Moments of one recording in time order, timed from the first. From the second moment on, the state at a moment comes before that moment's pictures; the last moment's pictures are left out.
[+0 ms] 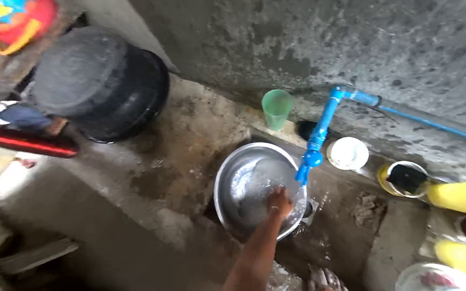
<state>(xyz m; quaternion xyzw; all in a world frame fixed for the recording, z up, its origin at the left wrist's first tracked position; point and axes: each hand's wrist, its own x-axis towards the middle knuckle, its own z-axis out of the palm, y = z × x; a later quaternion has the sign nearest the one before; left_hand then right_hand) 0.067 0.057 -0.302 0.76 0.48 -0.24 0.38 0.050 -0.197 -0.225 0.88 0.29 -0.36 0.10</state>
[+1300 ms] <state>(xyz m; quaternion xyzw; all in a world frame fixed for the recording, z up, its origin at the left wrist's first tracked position) 0.013 0.034 -0.284 0.74 0.38 -0.25 0.50 0.059 -0.205 -0.219 0.88 0.31 -0.34 0.06</state>
